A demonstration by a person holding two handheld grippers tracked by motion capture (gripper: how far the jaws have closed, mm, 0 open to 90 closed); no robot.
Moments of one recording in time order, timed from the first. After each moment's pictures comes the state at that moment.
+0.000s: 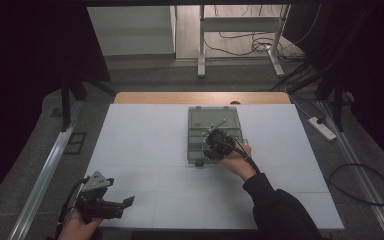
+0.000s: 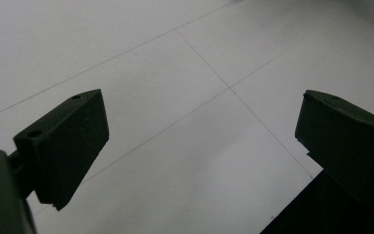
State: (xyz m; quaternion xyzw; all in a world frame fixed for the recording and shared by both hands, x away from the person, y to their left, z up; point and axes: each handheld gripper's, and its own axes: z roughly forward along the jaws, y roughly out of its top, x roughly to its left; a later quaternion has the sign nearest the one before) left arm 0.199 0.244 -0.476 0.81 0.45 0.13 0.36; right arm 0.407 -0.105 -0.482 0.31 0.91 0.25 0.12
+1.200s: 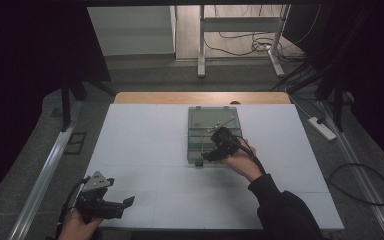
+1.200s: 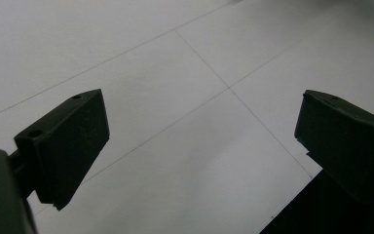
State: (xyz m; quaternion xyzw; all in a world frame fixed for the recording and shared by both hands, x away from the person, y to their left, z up) left arm 0.199 0.244 -0.476 0.81 0.45 0.13 0.36; right arm 0.402 -0.118 -0.466 0.33 0.90 0.28 0.09
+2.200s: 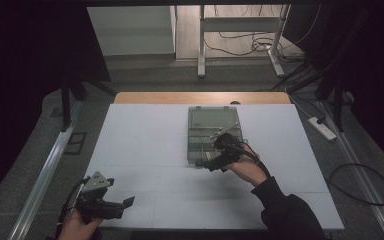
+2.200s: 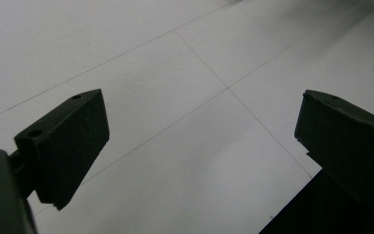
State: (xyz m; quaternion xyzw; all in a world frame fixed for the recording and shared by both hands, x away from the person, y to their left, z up) left arm 0.199 0.243 -0.476 0.81 0.45 0.13 0.36; right arm 0.380 -0.126 -0.464 0.31 0.90 0.30 0.08
